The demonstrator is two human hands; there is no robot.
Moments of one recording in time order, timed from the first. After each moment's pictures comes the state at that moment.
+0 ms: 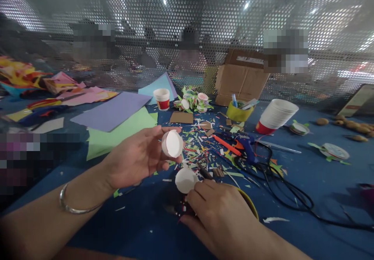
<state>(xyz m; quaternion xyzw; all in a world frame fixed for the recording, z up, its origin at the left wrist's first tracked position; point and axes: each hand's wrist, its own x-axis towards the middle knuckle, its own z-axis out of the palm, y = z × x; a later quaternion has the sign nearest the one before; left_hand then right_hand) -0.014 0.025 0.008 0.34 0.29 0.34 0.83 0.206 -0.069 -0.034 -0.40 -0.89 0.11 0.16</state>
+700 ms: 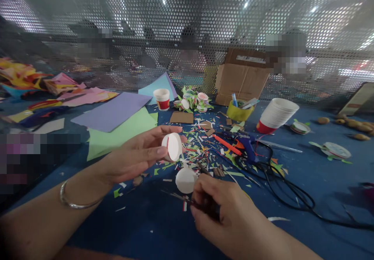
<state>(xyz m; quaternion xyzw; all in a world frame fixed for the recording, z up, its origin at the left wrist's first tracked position) -0.019 0.025 0.006 0.53 0.29 0.35 0.72 0.210 -0.067 -0.011 -0.48 -0.77 0.35 0.21</state>
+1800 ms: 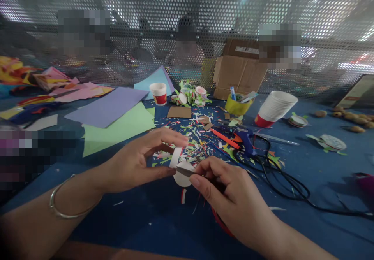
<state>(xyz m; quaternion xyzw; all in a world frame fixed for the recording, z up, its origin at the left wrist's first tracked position) -0.020 0.020 -0.001 0.84 0.21 0.31 0.39 0.214 -0.063 0.000 -0.54 -0.71 0.34 0.30</state>
